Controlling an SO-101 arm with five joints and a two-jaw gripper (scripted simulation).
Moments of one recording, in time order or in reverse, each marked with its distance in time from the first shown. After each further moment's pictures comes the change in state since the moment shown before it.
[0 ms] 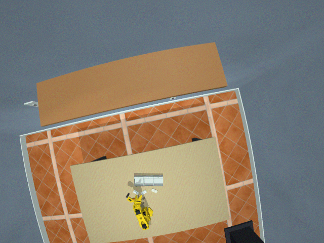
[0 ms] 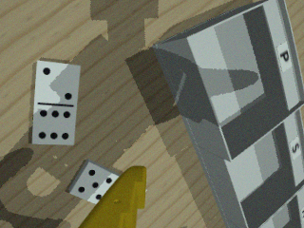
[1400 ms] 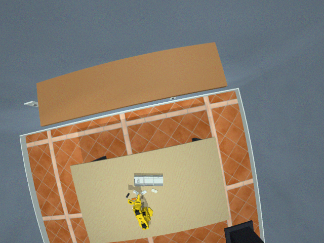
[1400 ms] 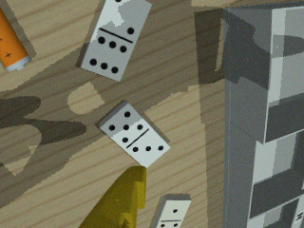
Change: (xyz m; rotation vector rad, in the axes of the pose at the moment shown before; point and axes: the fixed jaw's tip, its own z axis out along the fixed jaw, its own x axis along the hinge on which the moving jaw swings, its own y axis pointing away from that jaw) arm 0.018 0.018 -0.015 -0.180 0.122 -0.243
